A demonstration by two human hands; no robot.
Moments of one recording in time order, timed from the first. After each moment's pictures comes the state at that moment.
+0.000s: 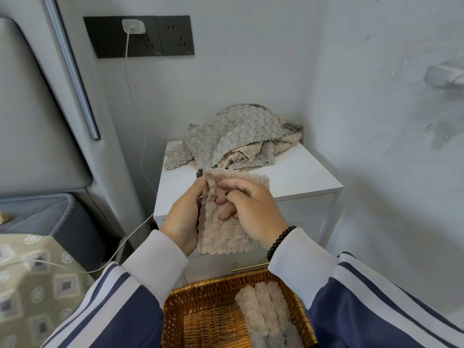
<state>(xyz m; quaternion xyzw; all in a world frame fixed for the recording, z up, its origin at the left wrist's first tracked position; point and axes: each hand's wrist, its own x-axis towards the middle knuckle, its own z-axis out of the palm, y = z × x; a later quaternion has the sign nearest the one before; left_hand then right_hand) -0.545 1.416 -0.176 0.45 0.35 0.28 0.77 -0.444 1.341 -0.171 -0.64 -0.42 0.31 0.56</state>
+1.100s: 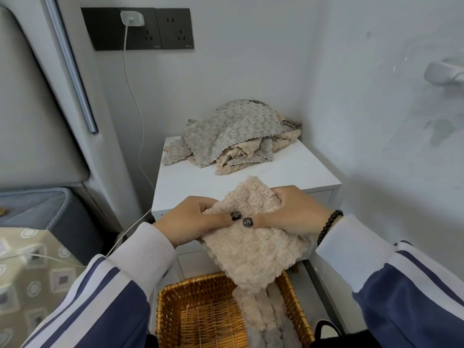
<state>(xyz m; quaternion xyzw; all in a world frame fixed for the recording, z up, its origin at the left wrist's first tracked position) -0.559 1.421 -0.176 0.76 0.33 0.10 0.56 -0.386 1.303 -0.164 -0.71 -0.49 0.34 0.37</state>
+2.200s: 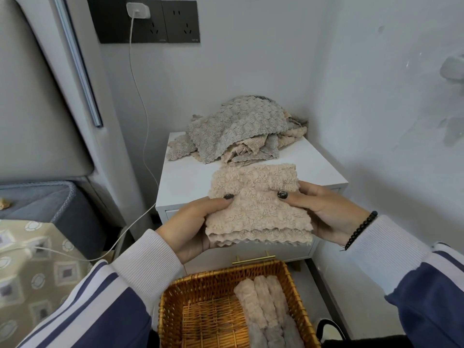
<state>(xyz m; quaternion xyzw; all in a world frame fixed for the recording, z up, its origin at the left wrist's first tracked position) -0.563 1.405 -0.184 0.46 0.30 0.15 0.82 -0.356 1.291 -0.186 -0.54 -0.30 0.55 0.56</state>
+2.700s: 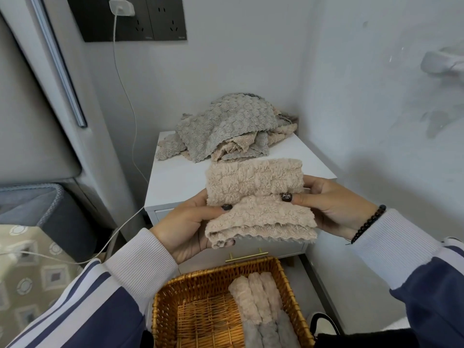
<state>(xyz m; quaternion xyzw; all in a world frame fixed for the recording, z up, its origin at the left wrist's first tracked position) -0.555 1.397 -0.186 0.46 0.20 0.14 0.85 -0.337 1.273 -0.180 -0.53 -0.35 0.53 0.55</state>
